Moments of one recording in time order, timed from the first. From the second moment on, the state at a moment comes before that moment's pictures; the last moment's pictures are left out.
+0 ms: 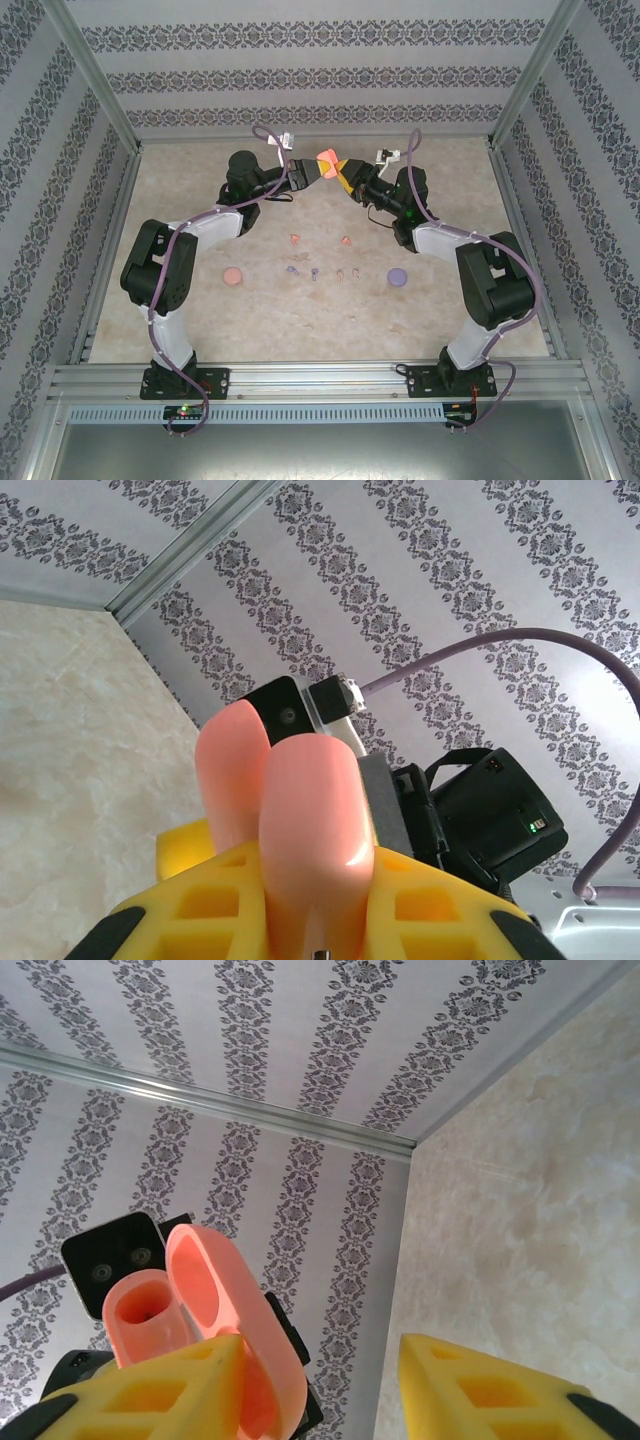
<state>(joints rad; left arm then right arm) -0.35 1.87 1.19 0.82 0.84 -0.98 0.31 1.72 0.92 0.81 -0.60 1.33</state>
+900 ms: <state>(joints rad) -0.37 1.88 1.19 0.75 0.78 -0.92 0.27 1.74 0.95 0.85 -0.64 1.39</state>
